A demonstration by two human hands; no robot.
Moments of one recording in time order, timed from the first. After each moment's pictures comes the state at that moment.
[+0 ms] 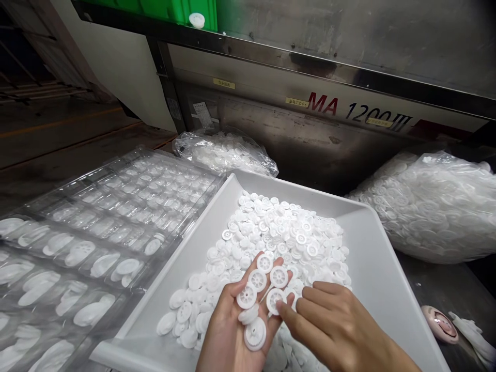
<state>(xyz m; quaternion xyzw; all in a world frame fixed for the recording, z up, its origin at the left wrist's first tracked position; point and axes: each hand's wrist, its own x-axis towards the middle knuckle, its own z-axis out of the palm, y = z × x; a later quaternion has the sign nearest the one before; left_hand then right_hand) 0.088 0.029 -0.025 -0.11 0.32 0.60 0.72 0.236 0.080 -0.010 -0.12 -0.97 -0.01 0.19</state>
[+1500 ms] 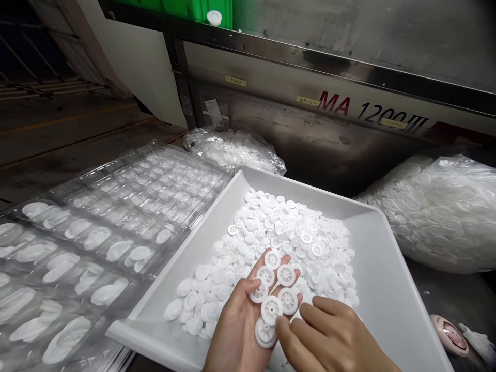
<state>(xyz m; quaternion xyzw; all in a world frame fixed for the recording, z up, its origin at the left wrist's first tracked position) 0.092 0.026 -0.037 -0.10 0.19 0.62 0.76 0.220 0.065 -0.016 -0.11 -0.95 -0.07 0.28</state>
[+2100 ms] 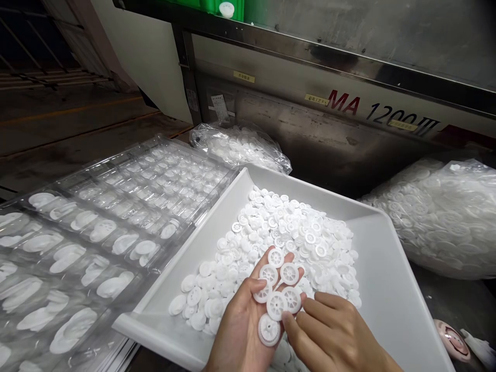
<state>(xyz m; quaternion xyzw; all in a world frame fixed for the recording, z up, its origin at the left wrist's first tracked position) 0.089 0.025 -0.034 -0.11 0.21 0.61 0.76 0.221 0.067 -0.026 -0.10 -0.96 -0.03 0.26</state>
